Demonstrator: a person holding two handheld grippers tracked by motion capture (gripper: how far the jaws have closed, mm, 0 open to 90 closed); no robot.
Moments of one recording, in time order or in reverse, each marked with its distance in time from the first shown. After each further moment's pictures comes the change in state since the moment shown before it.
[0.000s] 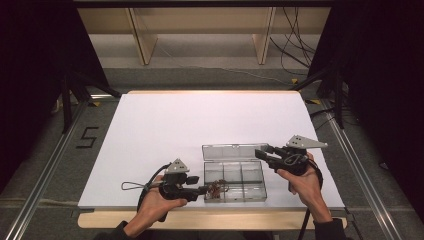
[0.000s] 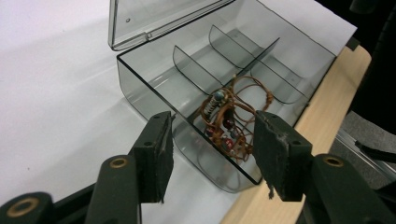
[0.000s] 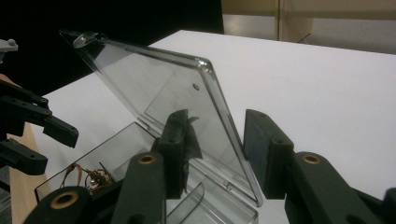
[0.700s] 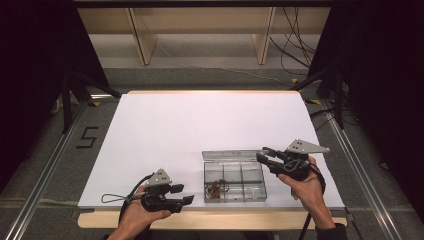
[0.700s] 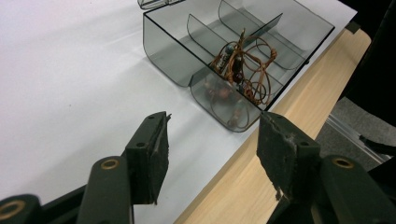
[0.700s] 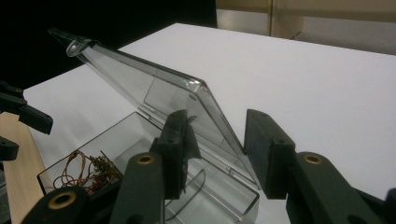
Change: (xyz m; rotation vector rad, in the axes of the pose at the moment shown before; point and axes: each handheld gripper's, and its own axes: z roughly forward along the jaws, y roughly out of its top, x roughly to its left) left arm 0.007 -0.033 -0.032 0.000 0.041 0.013; right arm 0.013 -0.002 -0.009 0.022 -0.039 -0.028
